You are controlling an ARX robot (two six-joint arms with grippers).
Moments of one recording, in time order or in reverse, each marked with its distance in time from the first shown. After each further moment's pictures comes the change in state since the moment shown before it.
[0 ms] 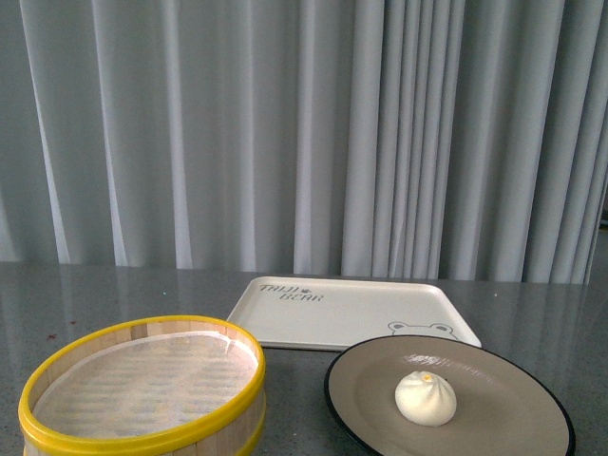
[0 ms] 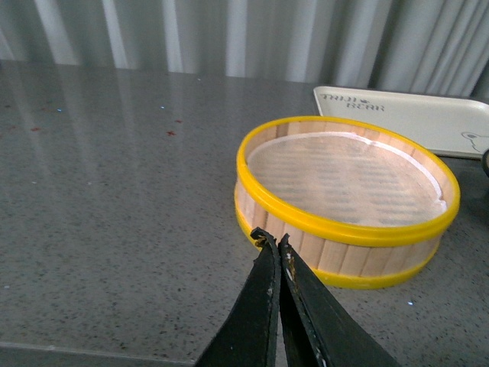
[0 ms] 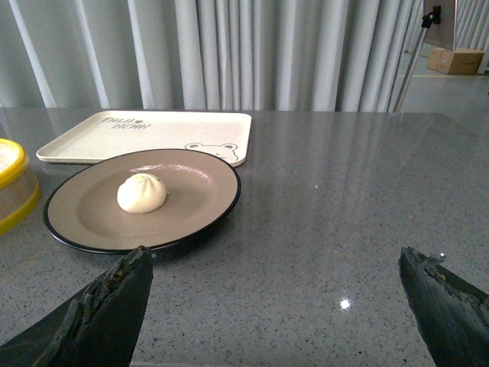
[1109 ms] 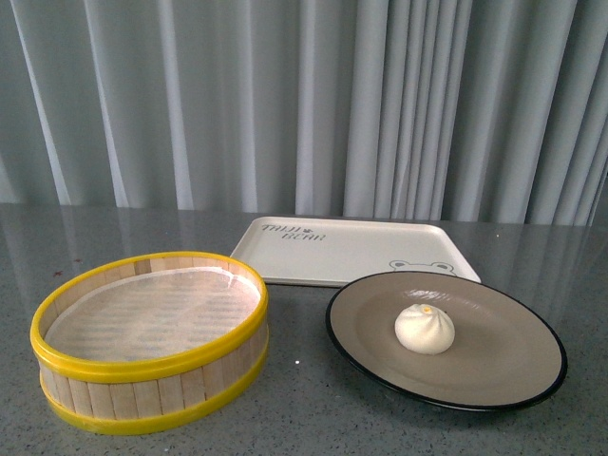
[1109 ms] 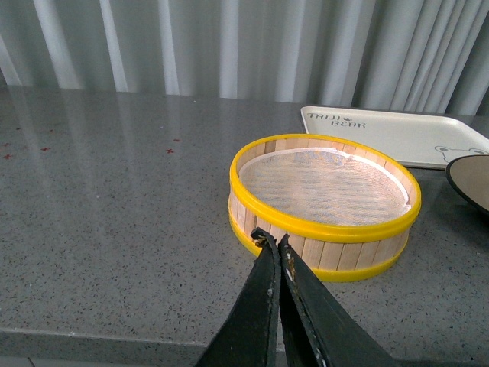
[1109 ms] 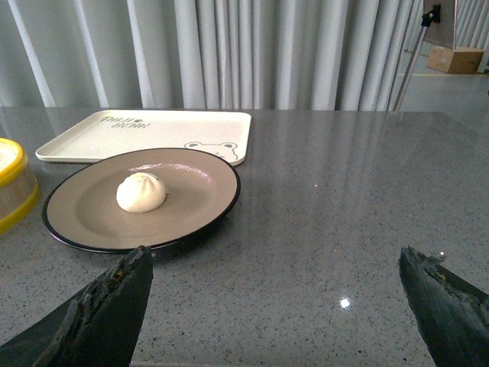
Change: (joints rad) left arm 0.002 -0.578 -0.002 -0.544 0.008 0.000; right arm 0.000 0.000 0.000 0.000 -0.001 0.000
